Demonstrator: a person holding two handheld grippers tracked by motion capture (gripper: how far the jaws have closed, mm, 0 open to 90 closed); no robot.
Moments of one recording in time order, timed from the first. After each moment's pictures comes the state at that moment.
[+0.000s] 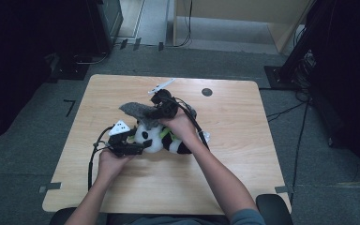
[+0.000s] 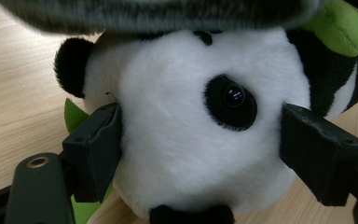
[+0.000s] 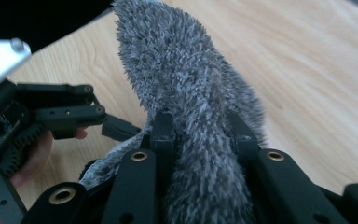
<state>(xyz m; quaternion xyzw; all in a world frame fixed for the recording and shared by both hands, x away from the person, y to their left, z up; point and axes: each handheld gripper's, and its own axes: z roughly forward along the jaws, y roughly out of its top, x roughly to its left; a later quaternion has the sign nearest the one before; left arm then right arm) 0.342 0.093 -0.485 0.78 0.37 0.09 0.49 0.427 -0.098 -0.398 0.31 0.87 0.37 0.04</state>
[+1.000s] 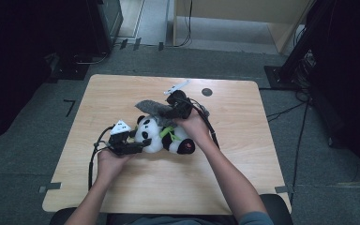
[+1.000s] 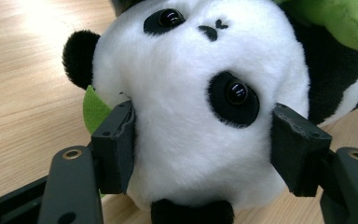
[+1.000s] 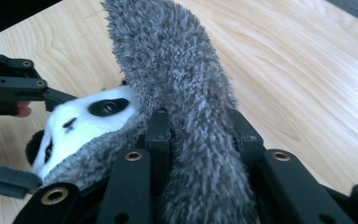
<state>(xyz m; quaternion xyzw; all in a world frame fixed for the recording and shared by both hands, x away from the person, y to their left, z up) 0.341 0.091 -0.482 0.79 0.39 0.09 0.47 0.432 -0.150 -0.403 0.34 0.86 0.37 0.08</state>
